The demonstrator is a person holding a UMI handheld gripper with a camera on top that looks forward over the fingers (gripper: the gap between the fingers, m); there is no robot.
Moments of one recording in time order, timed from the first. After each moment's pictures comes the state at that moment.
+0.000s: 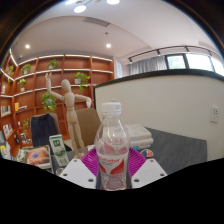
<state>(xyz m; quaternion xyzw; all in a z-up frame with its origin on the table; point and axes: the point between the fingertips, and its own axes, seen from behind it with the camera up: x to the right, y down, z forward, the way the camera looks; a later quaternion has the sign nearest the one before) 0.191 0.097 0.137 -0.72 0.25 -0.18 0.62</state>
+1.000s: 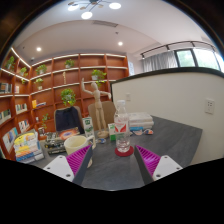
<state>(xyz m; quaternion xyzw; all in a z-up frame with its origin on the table) 0.060 -0.062 0.135 -0.76 0.20 -0.10 0.61</state>
